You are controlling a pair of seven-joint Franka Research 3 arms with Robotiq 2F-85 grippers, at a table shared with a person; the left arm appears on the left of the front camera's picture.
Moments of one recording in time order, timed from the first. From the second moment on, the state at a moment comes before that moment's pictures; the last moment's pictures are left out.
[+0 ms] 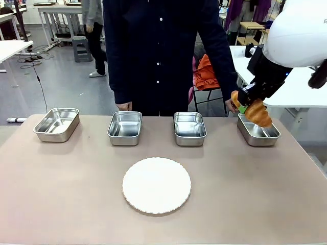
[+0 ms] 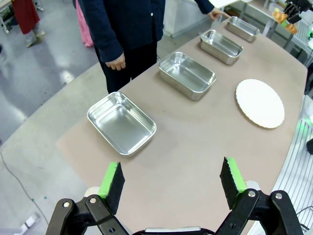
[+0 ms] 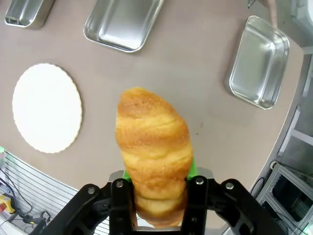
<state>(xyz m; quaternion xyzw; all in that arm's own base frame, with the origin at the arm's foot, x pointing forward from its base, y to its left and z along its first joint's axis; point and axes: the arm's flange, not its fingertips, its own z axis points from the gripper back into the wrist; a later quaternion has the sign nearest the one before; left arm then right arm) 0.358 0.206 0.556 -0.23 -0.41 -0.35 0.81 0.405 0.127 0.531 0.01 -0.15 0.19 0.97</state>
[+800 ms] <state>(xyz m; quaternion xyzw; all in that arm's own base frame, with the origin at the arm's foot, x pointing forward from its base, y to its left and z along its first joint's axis) 0.358 0.206 0.556 -0.23 -0.41 -0.35 0.81 0.495 0.006 0.468 0.01 -0.15 0.04 0.99</state>
